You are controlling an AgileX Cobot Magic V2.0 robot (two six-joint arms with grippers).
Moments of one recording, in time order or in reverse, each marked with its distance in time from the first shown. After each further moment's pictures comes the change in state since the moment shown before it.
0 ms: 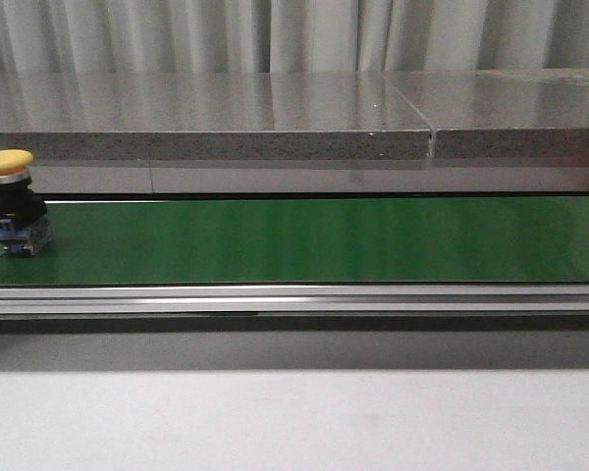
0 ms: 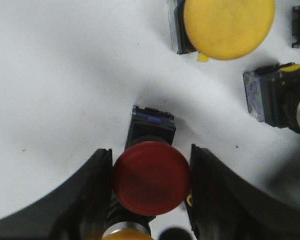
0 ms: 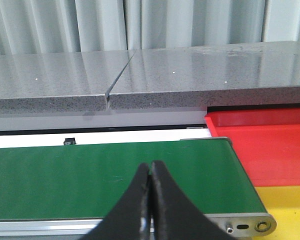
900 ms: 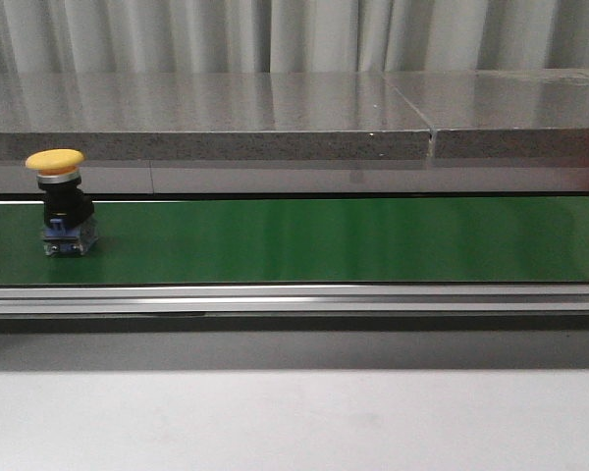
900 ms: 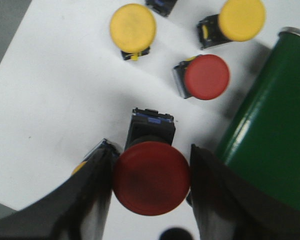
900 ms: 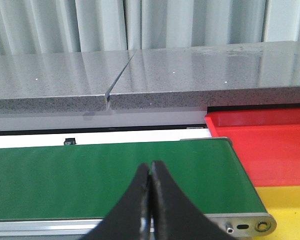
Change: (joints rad) left arm -0.093 -0.247 -0.037 0.002 0.117 0.000; right arm 0.000 0.000 0.000 0.000 0.000 0.000
